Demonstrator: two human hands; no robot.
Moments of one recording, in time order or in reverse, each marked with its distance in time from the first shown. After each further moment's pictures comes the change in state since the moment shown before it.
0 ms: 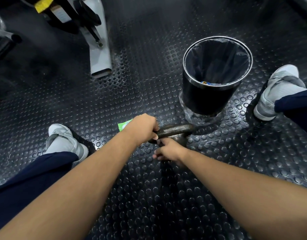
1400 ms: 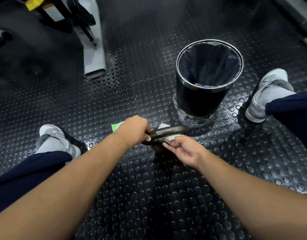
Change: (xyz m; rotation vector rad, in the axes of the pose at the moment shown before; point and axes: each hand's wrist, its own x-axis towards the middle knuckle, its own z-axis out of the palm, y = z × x) left_hand -0.002 -0.002 0.005 -0.058 0.020 -0.032; right_hand -0.031 0.002 -0.058 0.959 0.106 0.033
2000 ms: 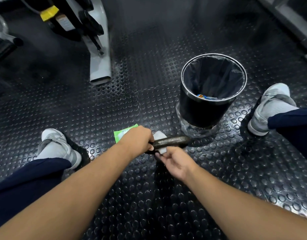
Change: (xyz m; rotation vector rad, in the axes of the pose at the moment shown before) left_hand 0.001 0.000 0.003 0.007 -0.013 0.012; right_hand 0.016 0.026 0.028 0.023 0.045 -0.045
